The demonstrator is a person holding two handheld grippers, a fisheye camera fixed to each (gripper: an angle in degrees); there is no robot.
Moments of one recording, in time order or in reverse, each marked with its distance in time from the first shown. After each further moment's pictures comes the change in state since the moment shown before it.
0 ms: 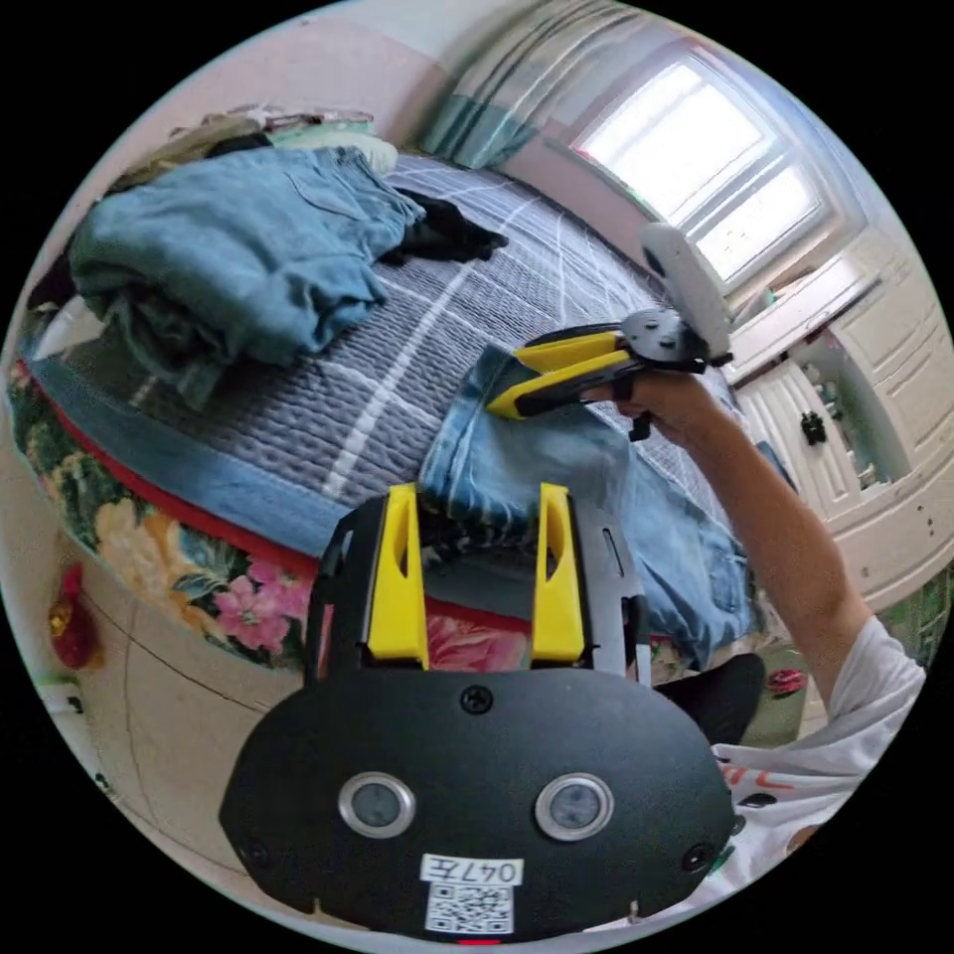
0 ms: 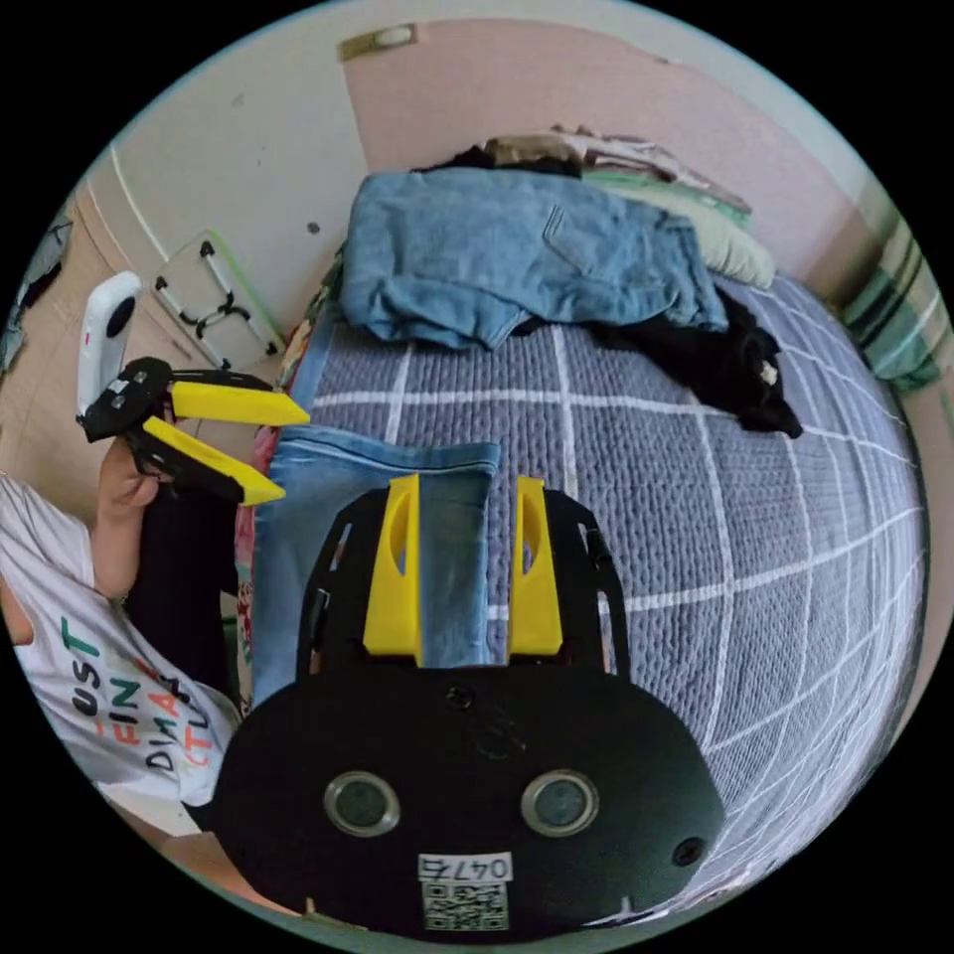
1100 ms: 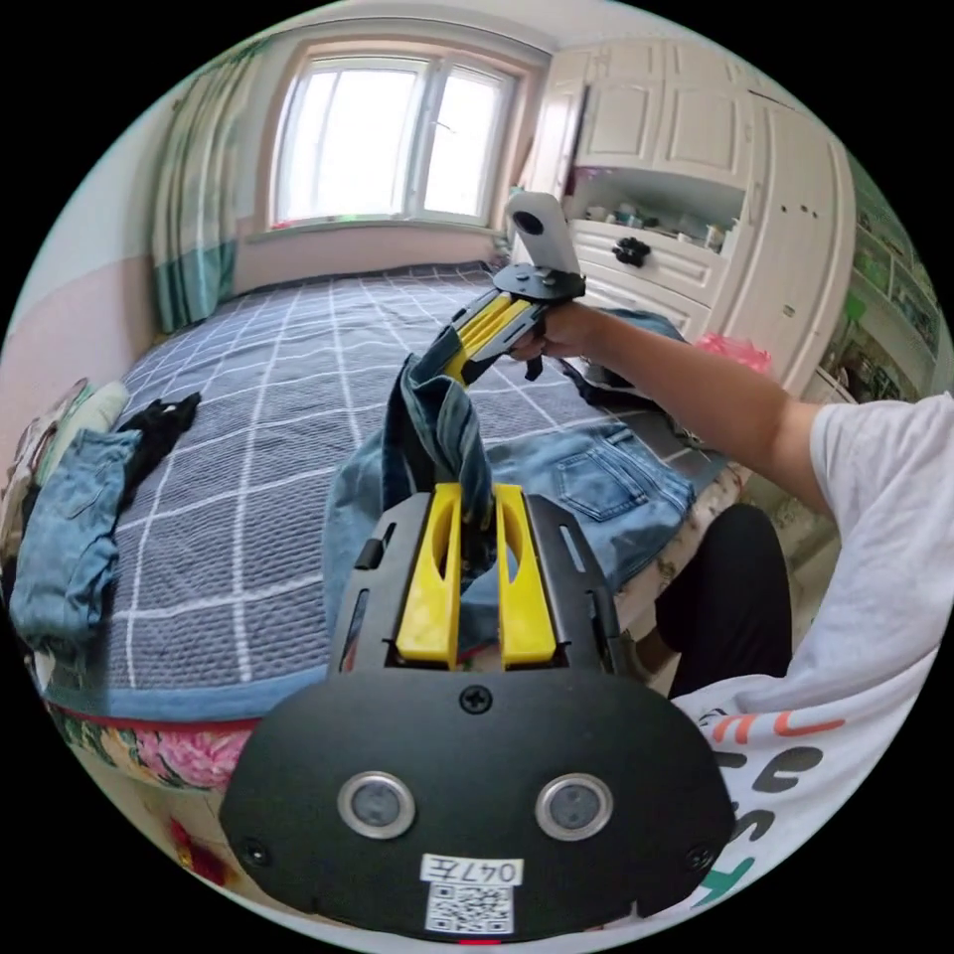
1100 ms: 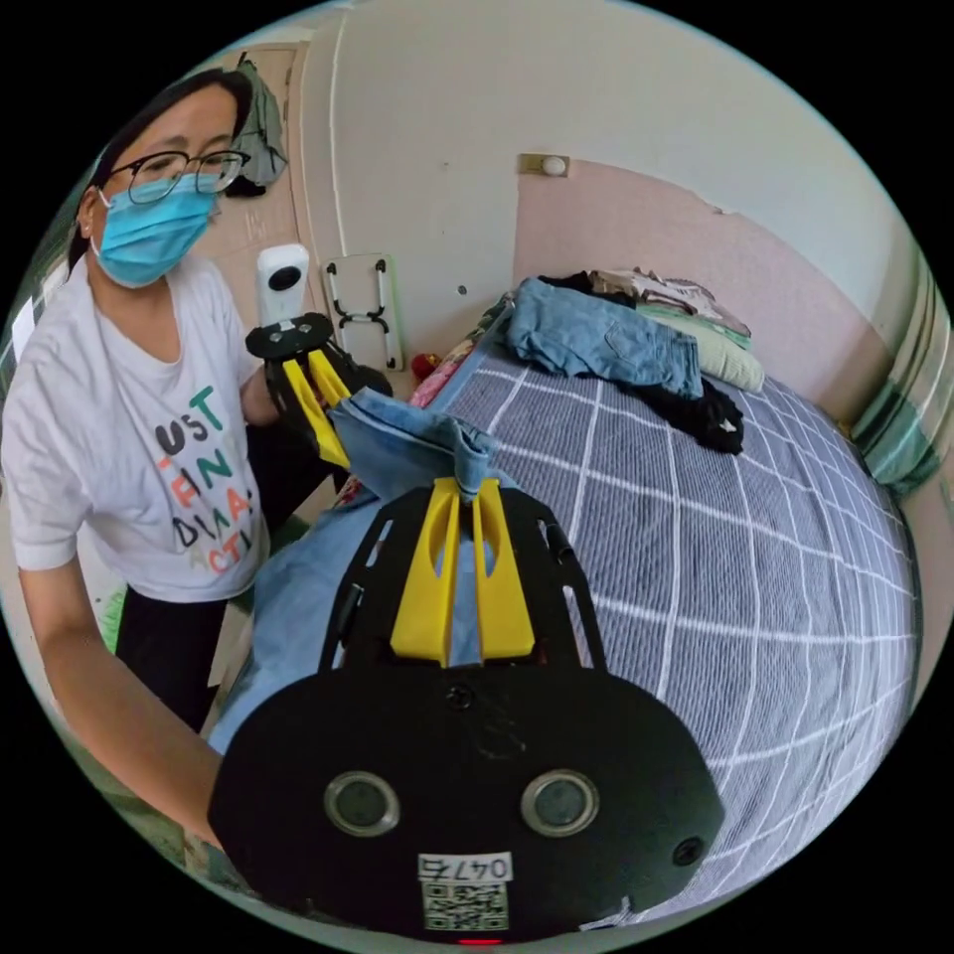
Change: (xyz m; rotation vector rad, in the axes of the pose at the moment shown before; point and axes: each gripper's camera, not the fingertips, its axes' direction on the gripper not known) left arm 0.314 0.130 0.110 0.110 0.088 0.718; right arm -0.002 0.350 -0.209 0.359 -0.035 -0.291
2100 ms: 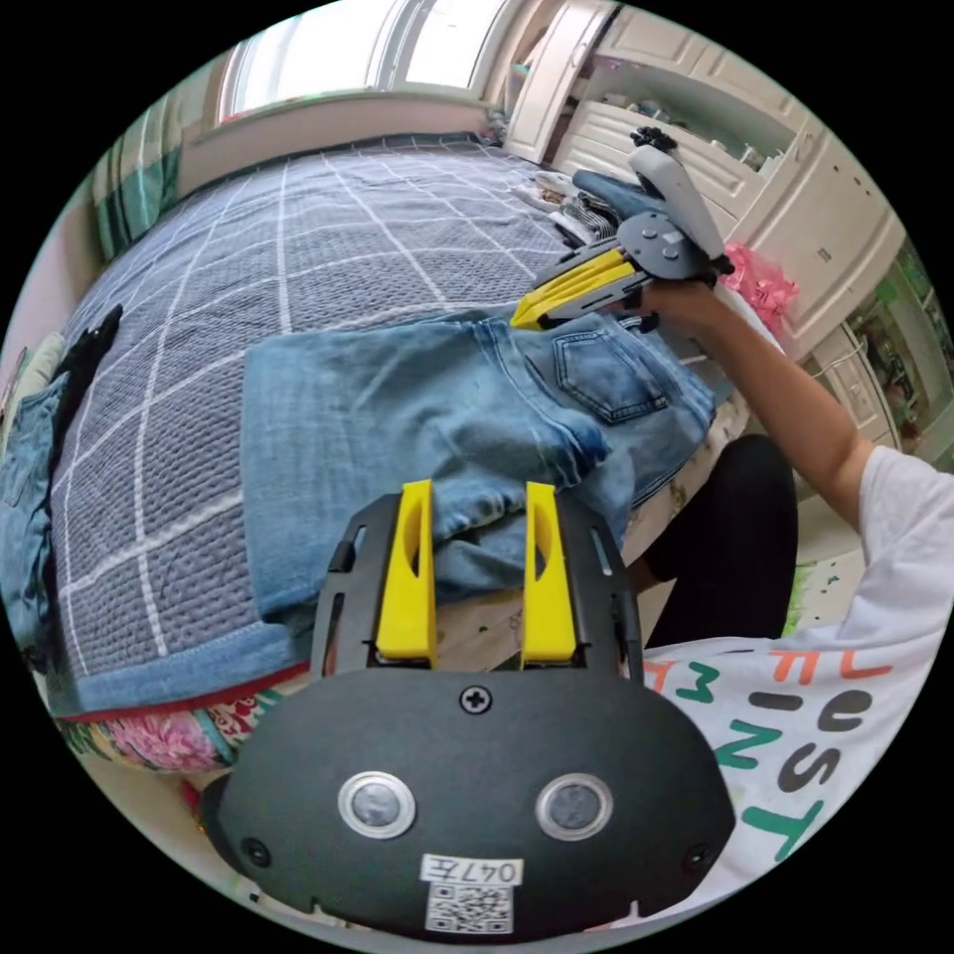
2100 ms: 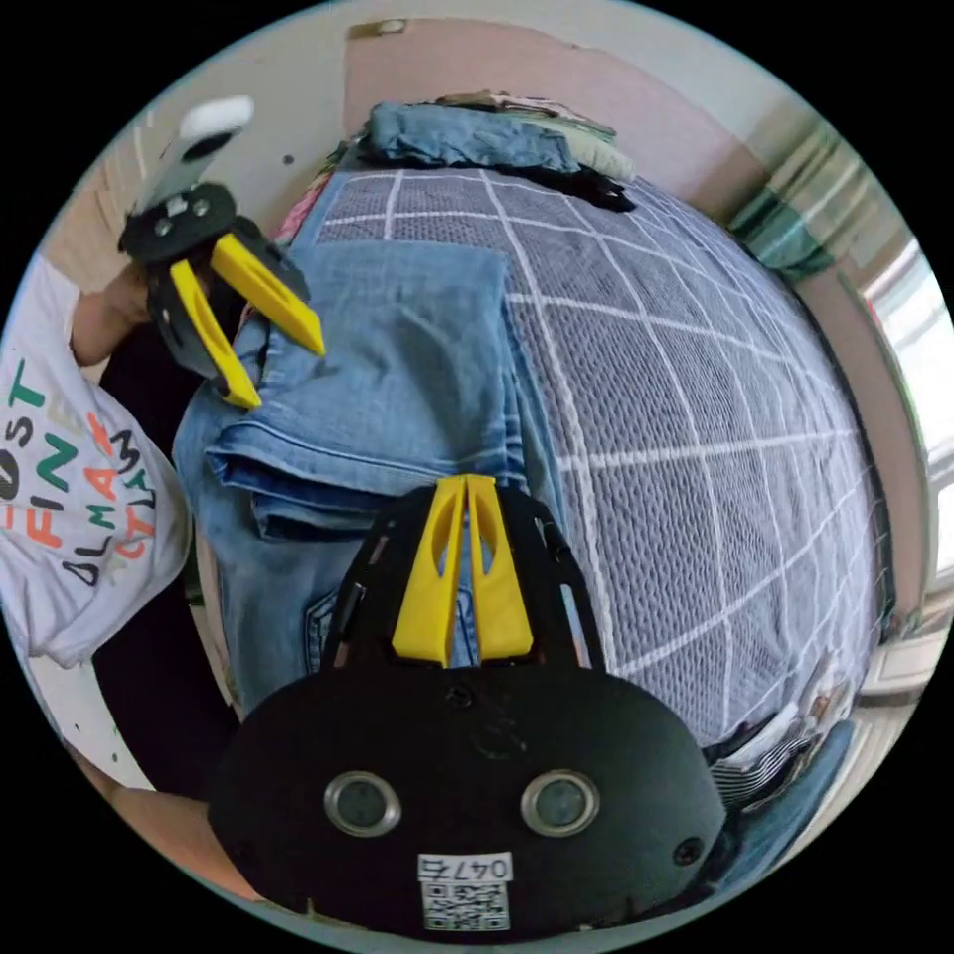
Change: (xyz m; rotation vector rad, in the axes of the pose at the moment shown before) left arm 0.000 -0.037 0.156 -0.361 0.080 -0.035; right arm -0.107 0.086 0.029 -0.340 0.345 0.463
